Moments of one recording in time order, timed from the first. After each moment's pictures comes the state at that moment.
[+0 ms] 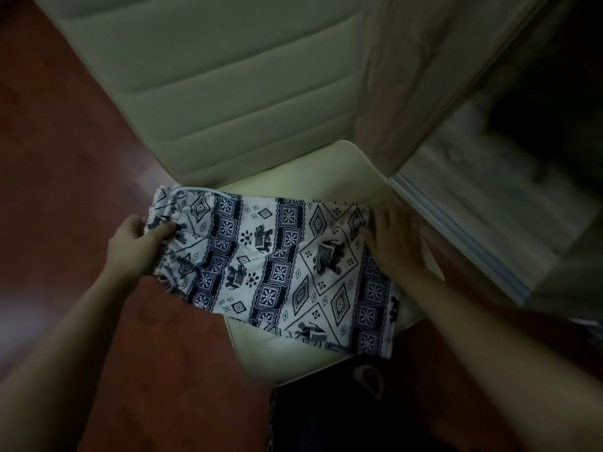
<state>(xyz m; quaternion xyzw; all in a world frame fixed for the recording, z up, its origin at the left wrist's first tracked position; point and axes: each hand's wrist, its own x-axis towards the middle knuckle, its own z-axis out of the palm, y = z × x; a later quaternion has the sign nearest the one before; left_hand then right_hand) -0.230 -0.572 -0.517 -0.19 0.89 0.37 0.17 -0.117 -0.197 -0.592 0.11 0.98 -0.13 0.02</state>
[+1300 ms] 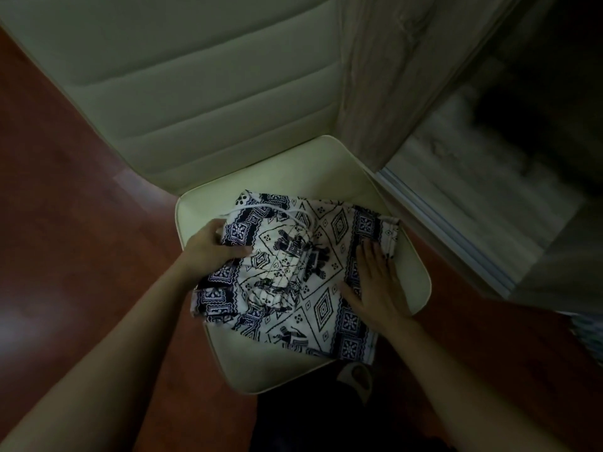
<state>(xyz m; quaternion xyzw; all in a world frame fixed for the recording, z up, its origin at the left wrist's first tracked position) -0.213 -0.478 -0.567 -0.08 0.82 0.40 0.40 -0.038 -0.217 -0.609 0.12 0.95 -0.18 0.25</state>
